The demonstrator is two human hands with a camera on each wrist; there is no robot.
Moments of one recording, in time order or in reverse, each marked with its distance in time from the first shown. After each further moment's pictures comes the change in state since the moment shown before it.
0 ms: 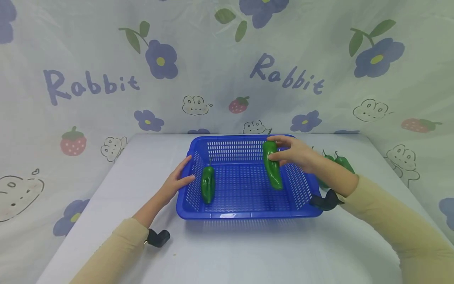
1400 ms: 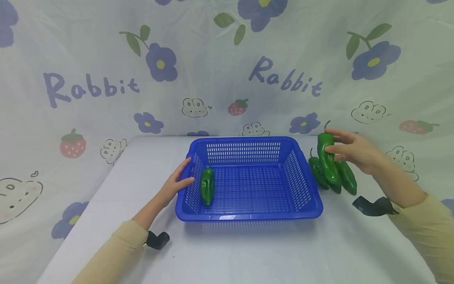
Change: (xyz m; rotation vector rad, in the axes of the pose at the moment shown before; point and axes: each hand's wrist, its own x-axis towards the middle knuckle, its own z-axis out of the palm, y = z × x) left_hand -0.001 0.000 0.000 -0.001 0.008 0.001; right_hand -0.066 0.032 -0.101 -0.110 0.200 0.020
